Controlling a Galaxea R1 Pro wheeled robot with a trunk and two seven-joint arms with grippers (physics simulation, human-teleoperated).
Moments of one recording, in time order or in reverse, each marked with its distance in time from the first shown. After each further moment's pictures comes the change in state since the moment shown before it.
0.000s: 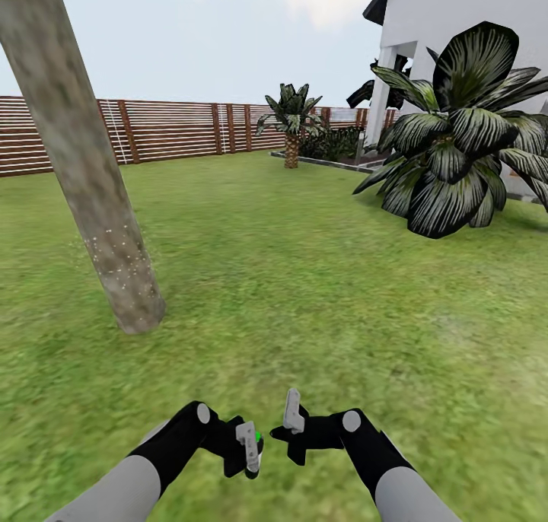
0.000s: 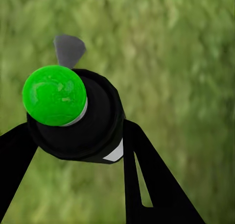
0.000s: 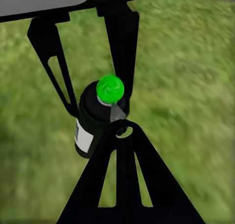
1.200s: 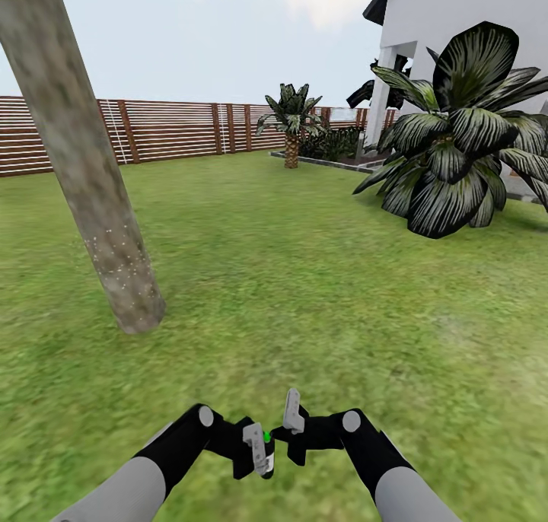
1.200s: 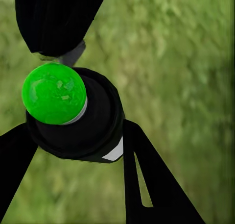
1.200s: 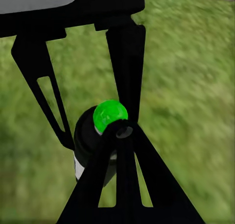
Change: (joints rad) left arm 0.000 -0.022 0.010 0.026 0.049 -0.092 -0.007; right arm 0.000 0.000 0.000 0.002 0.002 0.000 0.000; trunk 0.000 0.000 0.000
